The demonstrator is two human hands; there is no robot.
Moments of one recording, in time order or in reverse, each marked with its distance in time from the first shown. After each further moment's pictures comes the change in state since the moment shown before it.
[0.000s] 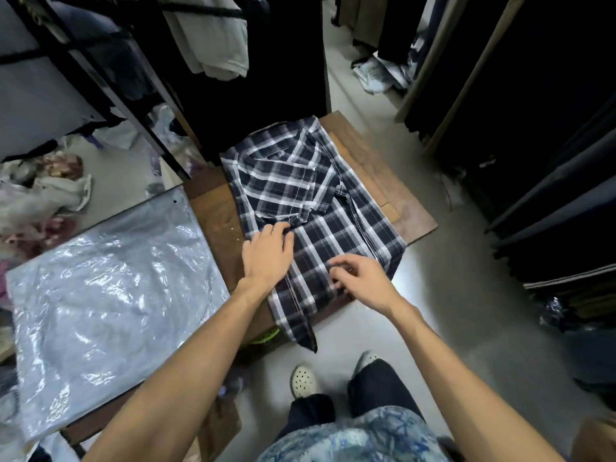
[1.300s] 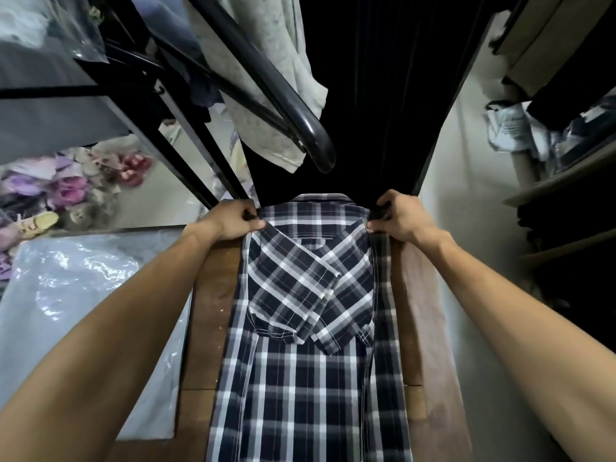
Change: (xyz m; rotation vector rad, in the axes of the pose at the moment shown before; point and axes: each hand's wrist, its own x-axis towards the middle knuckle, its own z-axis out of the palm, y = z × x) left_hand 0.256 -0.133 -0.076 -0.097 -0.260 -0.349; right_hand 0.428 -0.133 -0.114 -0.703 -0.162 -0.228
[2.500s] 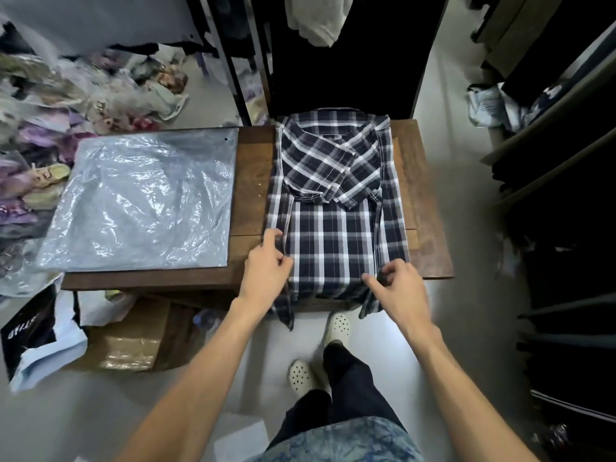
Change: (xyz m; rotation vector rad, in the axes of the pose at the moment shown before) left_hand -0.359 0.047 0.202 -0.476 0.395 -0.049; right_hand -0.404 0.015 0.171 0.150 0.247 0.169
